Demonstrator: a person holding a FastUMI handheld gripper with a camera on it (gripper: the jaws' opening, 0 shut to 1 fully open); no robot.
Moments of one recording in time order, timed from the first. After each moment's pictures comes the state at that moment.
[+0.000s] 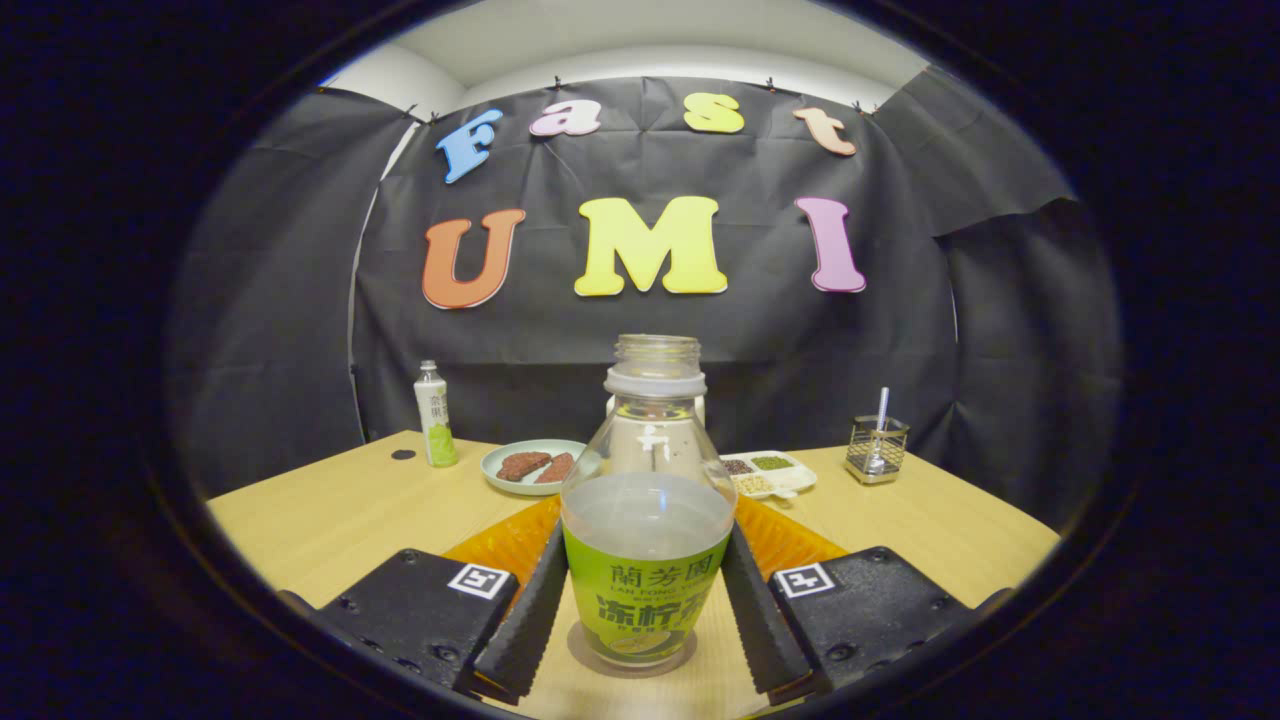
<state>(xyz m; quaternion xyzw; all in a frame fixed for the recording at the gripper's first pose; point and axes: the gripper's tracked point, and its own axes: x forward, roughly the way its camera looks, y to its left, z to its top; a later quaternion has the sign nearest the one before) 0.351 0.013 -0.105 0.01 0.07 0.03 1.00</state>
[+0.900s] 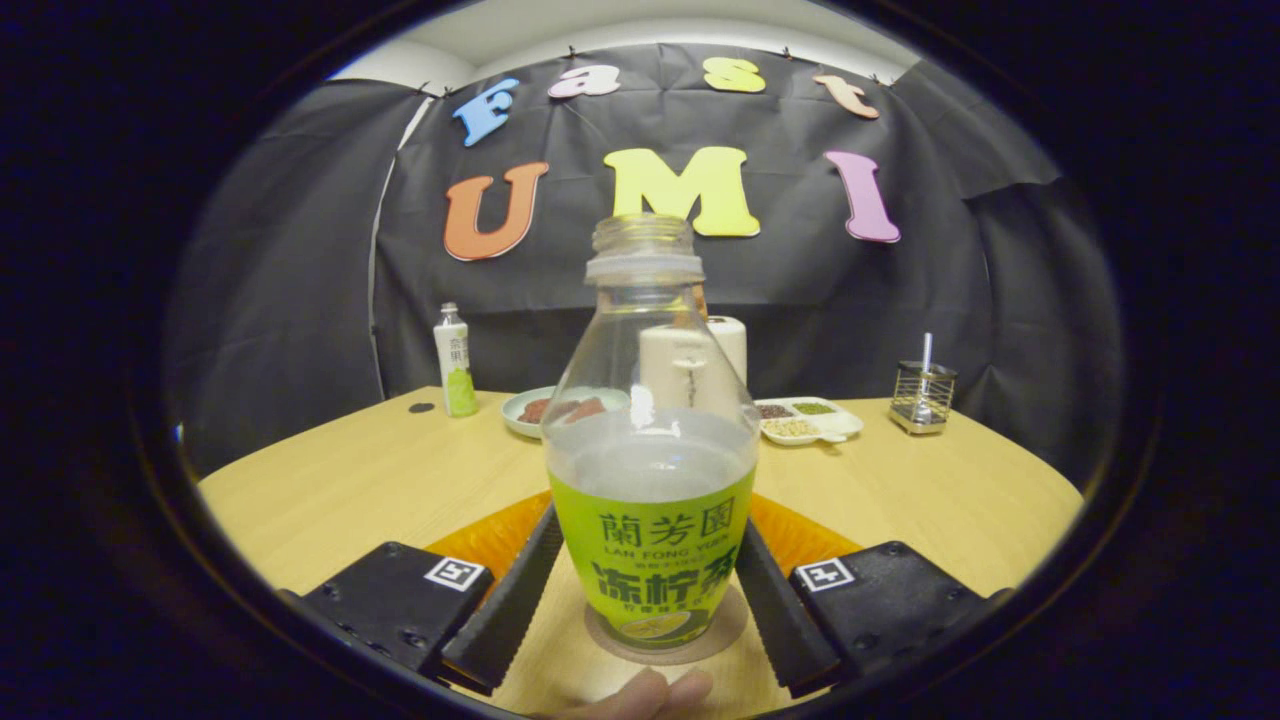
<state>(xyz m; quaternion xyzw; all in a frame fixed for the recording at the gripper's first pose) 0.362 0.034 -0.167 0.00 0.12 0.07 0.99</state>
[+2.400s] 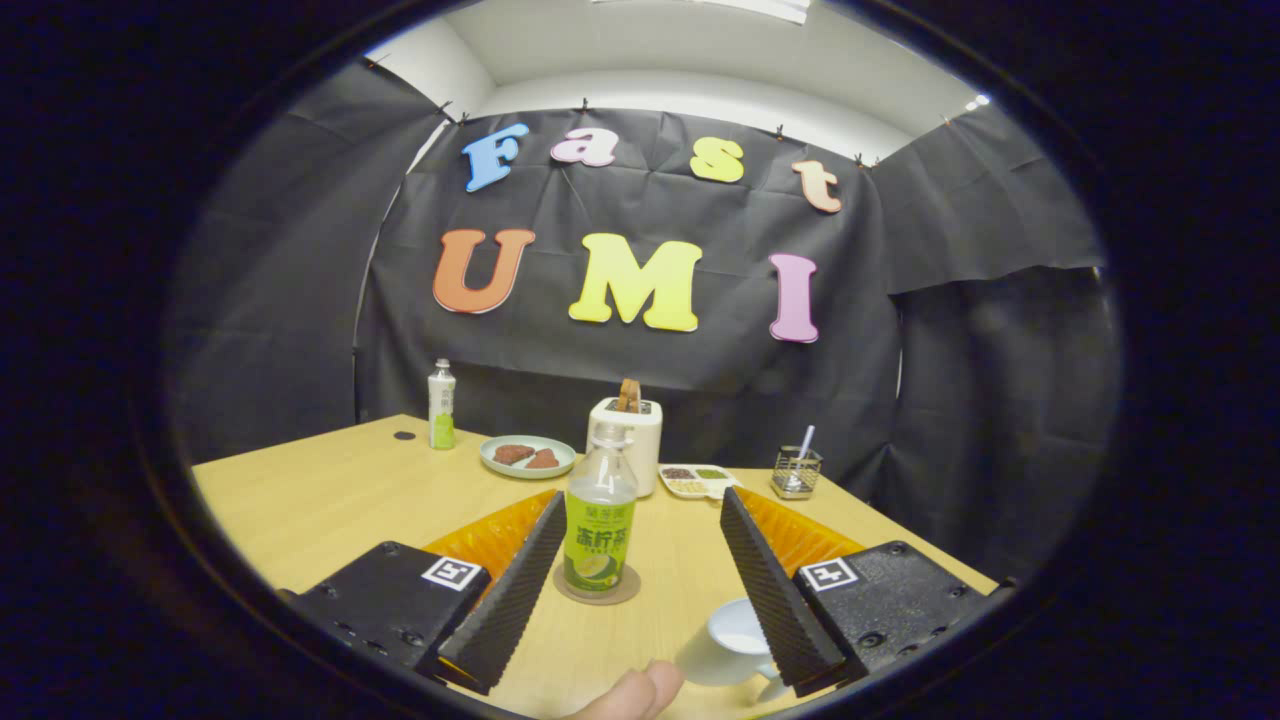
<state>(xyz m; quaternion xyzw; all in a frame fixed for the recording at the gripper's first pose) 0.188 -0.020 -0.070 -0.06 0.04 -0.03 1.00</state>
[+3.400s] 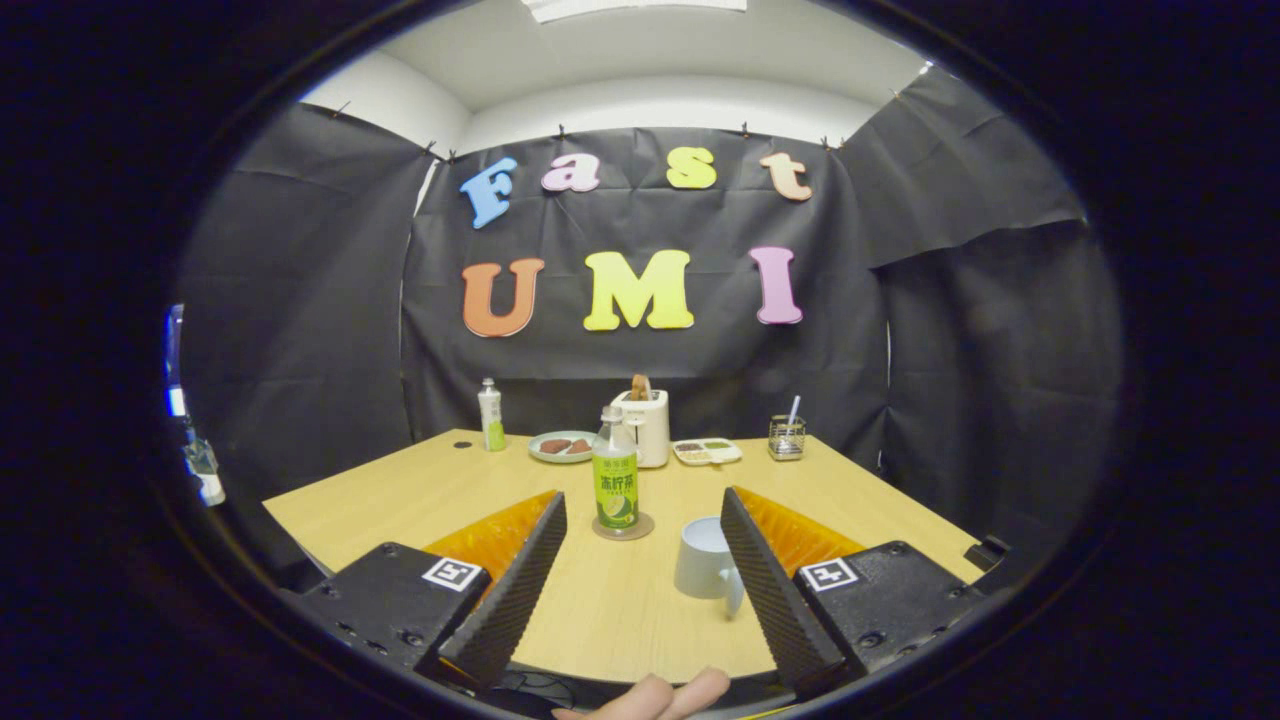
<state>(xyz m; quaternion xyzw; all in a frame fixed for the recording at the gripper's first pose) 0.037 -0.035 -0.073 0.02 0.05 0.03 1.00</state>
